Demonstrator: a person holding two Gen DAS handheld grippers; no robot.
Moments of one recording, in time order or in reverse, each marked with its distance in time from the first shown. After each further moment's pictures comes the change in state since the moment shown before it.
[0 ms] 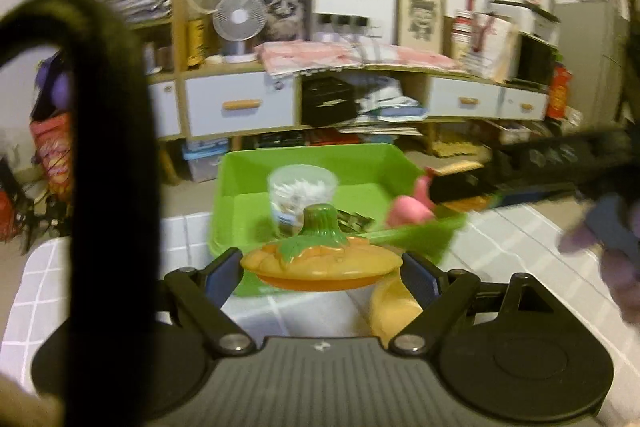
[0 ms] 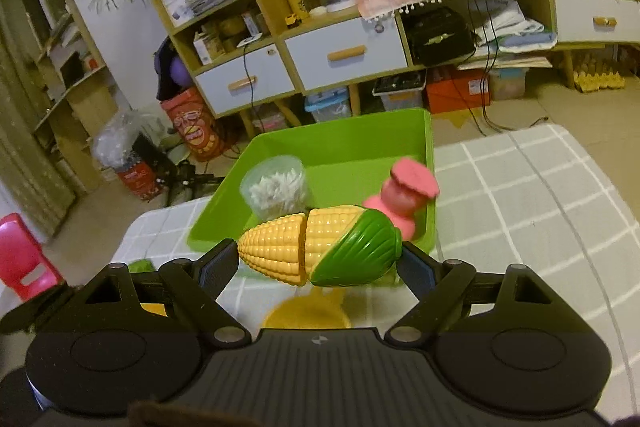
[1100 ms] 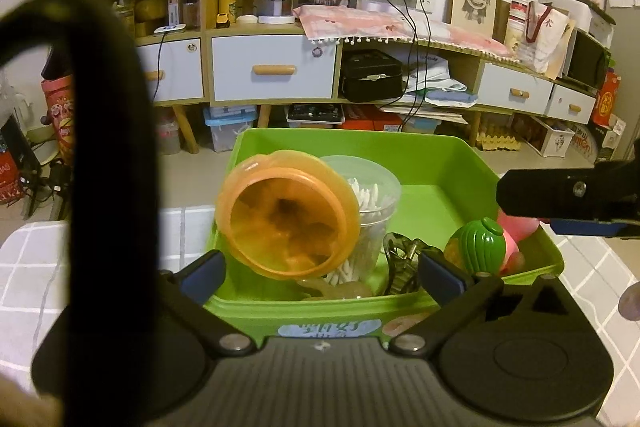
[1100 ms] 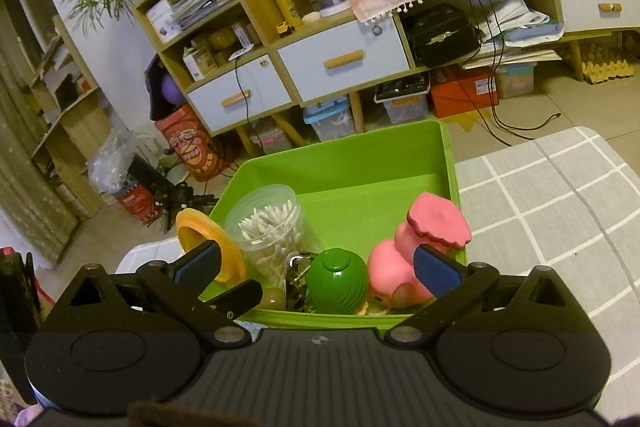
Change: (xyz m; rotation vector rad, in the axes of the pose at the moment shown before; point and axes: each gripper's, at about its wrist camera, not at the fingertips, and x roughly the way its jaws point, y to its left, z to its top) left arm 0.098 0.019 0.018 -0.073 0.087 0.074; right arm 0.039 -0.007 0.015 0.061 -0.030 0.032
